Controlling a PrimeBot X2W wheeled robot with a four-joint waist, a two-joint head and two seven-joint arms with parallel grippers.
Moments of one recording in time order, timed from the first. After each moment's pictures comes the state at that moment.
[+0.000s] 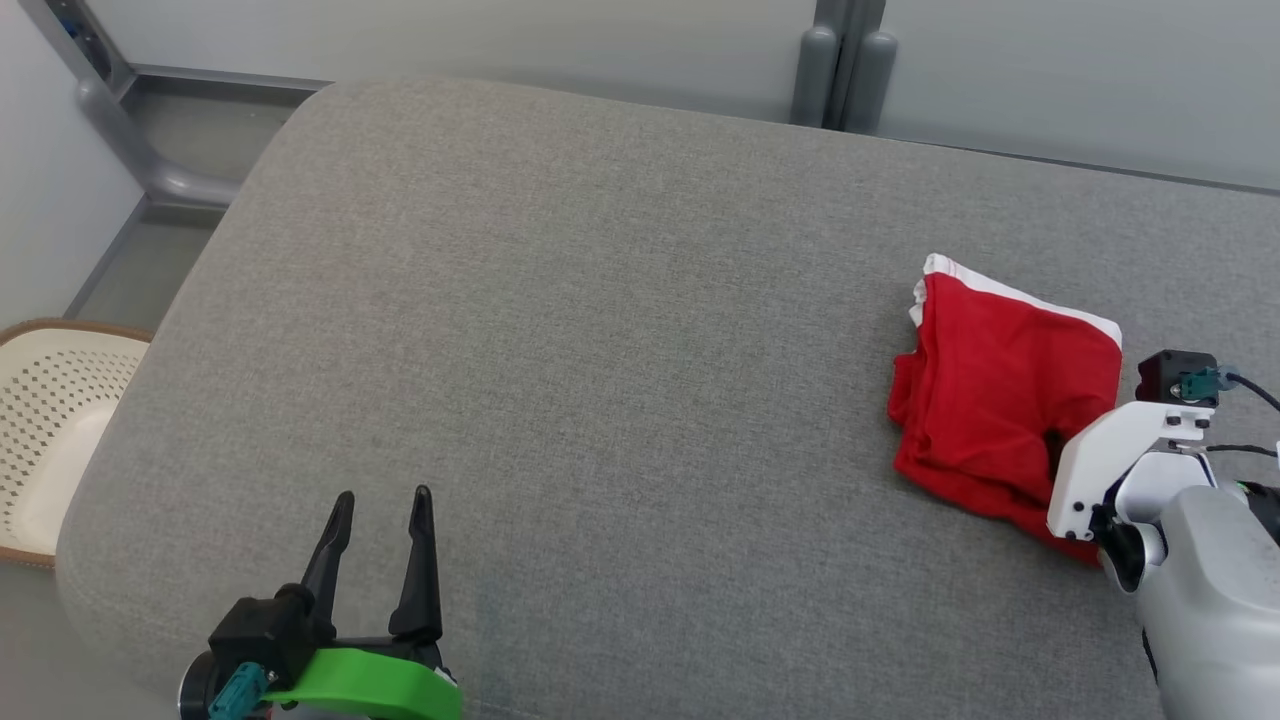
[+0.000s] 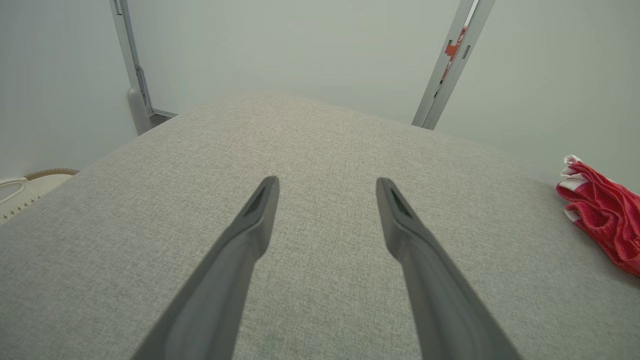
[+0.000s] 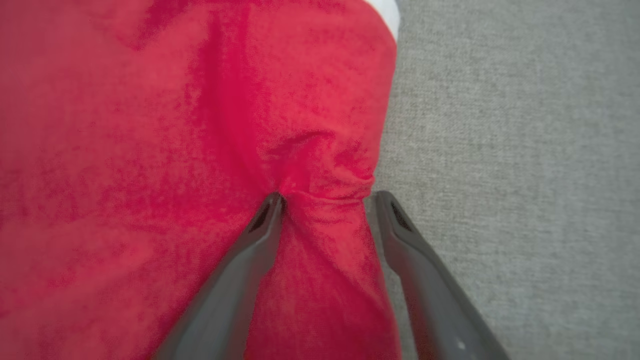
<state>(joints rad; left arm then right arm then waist) 0.01 0.05 -0.12 0.19 -0.31 -0.08 -0.26 -0.54 -0.19 -0.13 0.94 0.14 0.13 0.25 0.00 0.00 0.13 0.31</state>
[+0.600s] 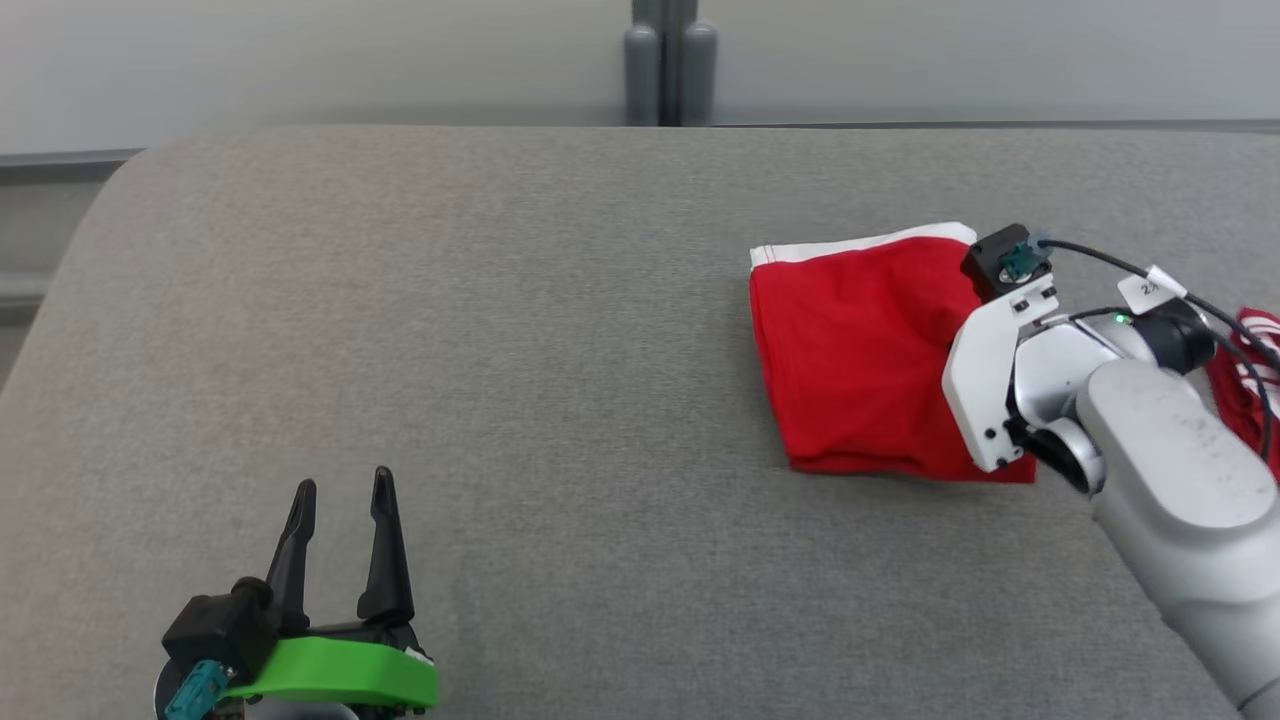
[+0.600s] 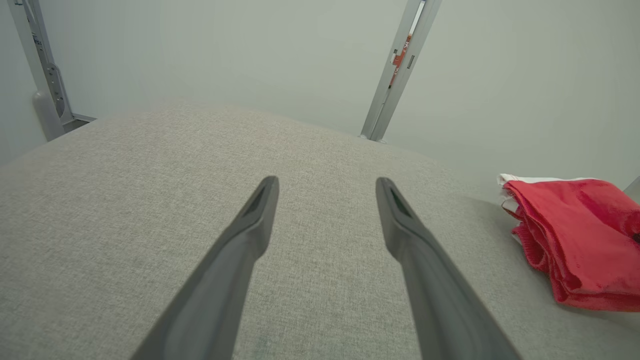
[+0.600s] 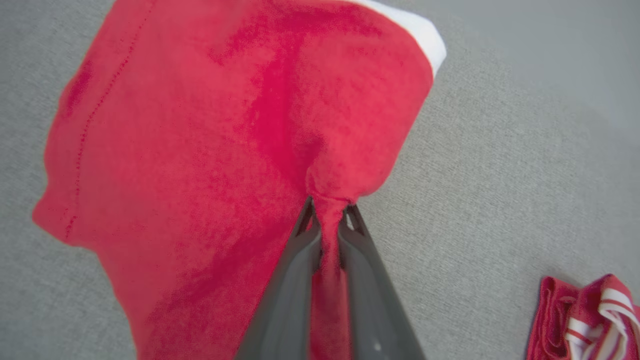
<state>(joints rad) 0.01 0.05 -0.10 0.15 -0.38 -0.05 -0.26 -0.67 -0.35 0.47 0.57 0.32 0.13 0.56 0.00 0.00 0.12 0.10</state>
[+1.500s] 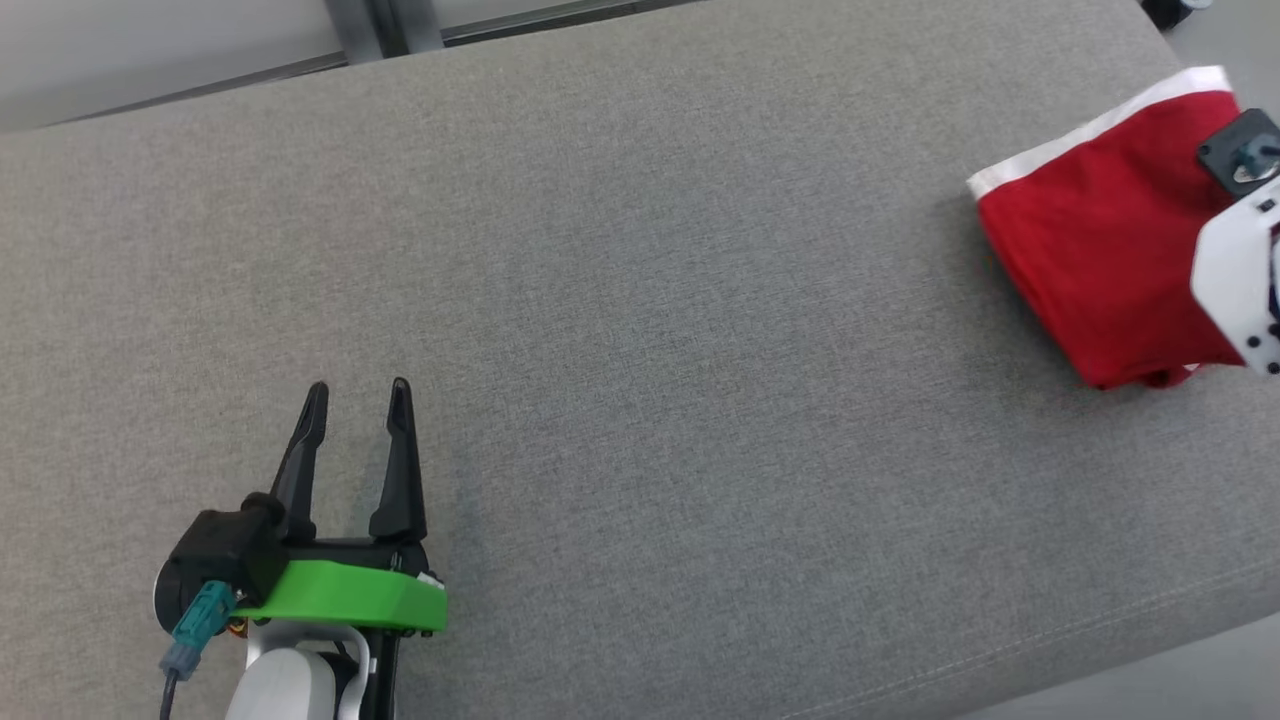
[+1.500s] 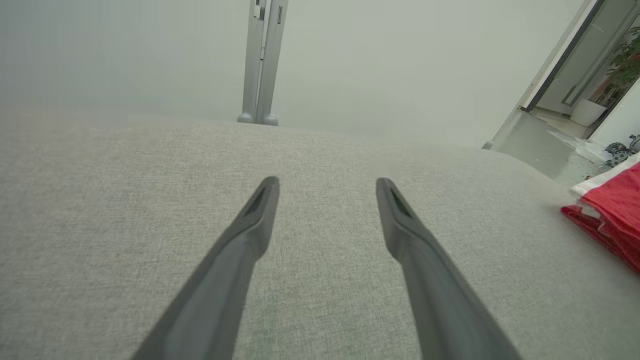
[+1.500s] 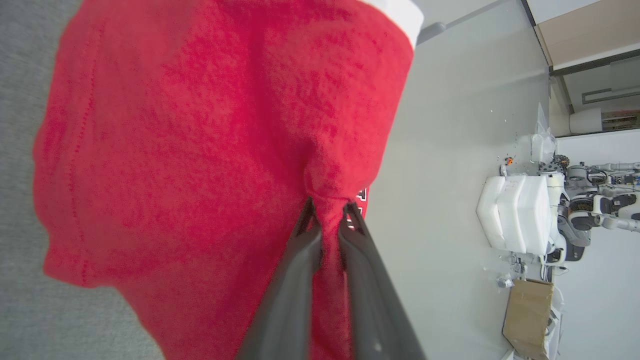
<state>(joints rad) -0.12 0.05 -0.10 0.14 -0.32 -0.09 -0.26 -0.80 -0.76 0.62 0.47 0.22 0.13 0.54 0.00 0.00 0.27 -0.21</state>
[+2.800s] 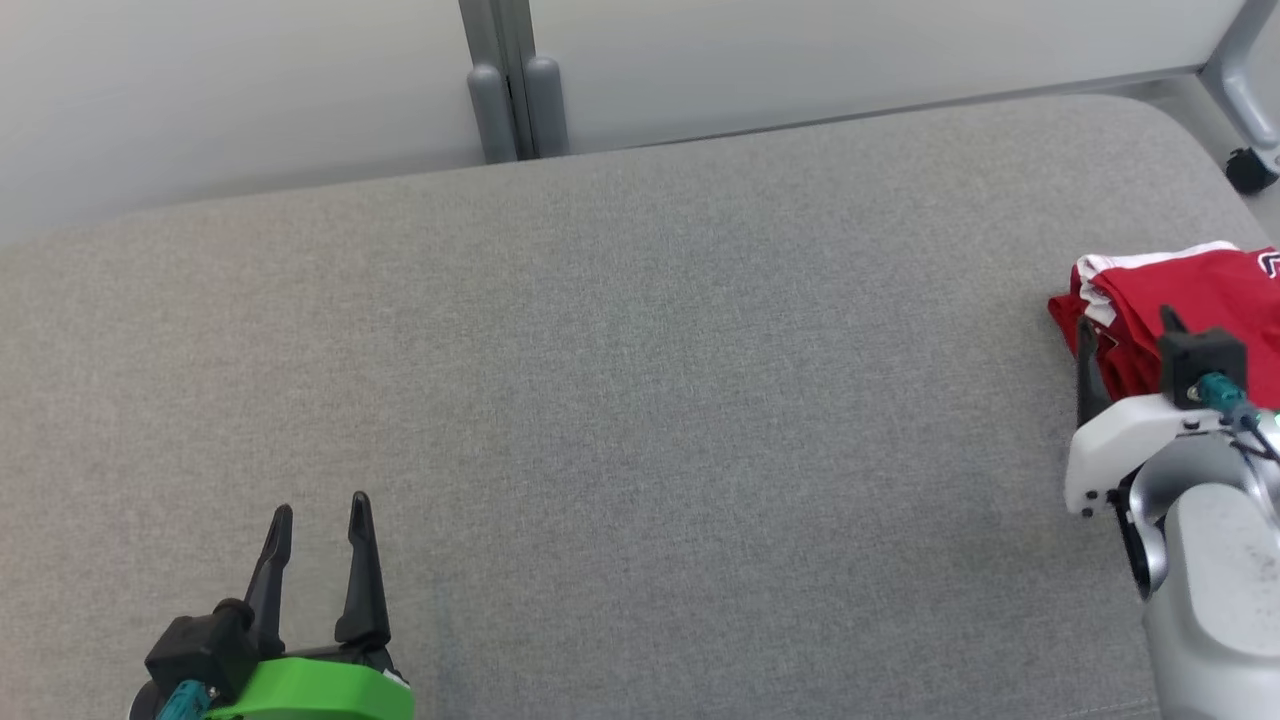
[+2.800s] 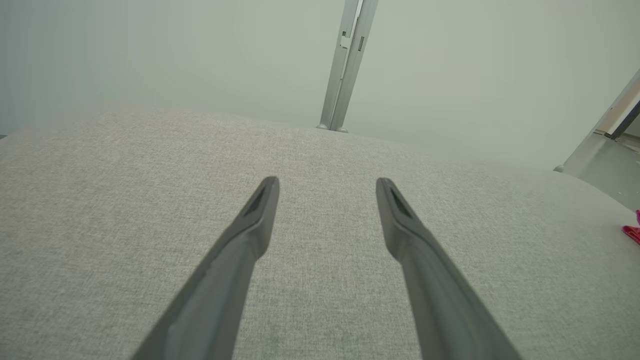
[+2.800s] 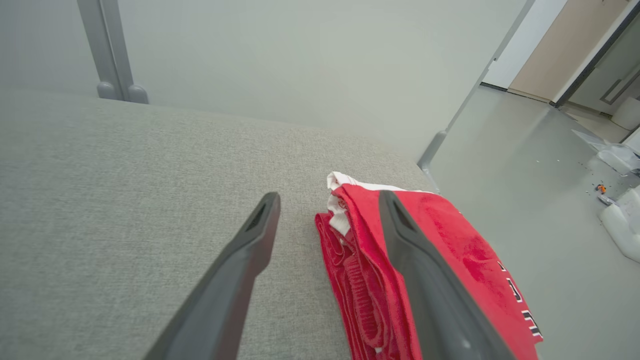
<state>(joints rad) 0.02 0.05 -0.04 0.18 -0.33 -0.08 -0.26 -0.43 -0.17 -0.20 0.57 -0.19 0.13 -0.11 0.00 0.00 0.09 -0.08</state>
